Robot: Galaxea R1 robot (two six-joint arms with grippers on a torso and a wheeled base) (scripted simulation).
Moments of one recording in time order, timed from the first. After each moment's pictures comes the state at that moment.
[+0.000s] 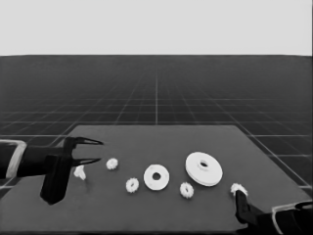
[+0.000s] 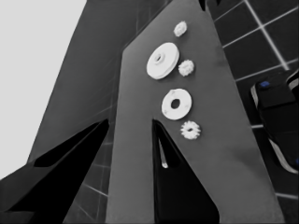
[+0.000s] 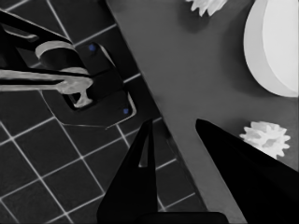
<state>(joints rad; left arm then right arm) -0.35 1.76 -0.42 0.31 0.68 0.35 -0.35 1.76 -0.38 -0.70 -1.18 0.32</state>
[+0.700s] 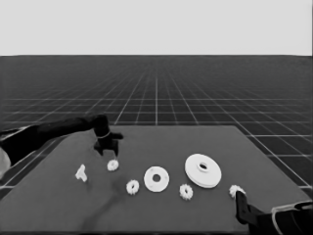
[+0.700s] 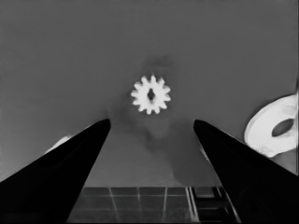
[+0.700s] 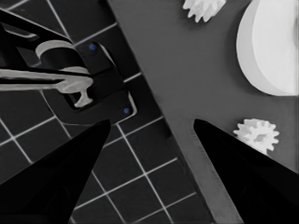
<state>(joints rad) -0.03 2.55 -1.70 0.12 1.46 -0.84 -0.35 1.76 -0.39 -0.70 -1.18 0.32</state>
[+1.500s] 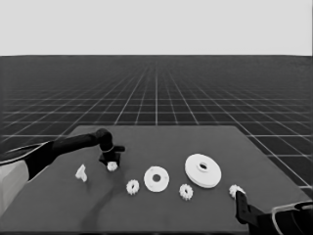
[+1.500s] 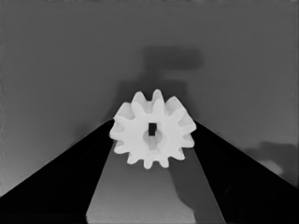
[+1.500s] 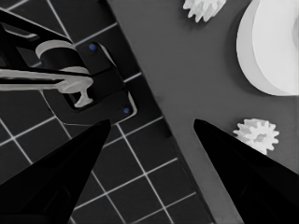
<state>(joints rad) 0.15 2.63 -1.89 0.22 1.33 -0.77 -0.35 1.76 -0.39 -0.70 -1.18 0.32</state>
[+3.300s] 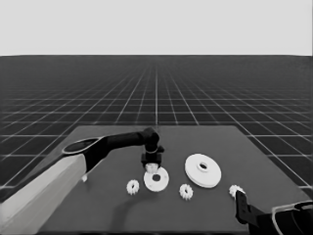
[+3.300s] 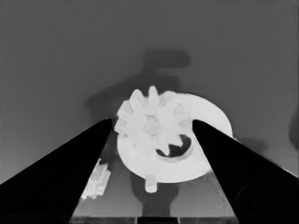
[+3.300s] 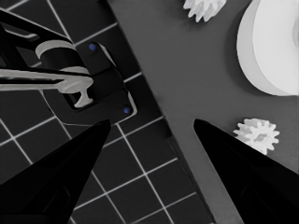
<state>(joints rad) 0.12 3.10 -1.98 0.27 1.44 -1.13 -0.35 1.76 -0.39 -0.70 -1.18 0.32</state>
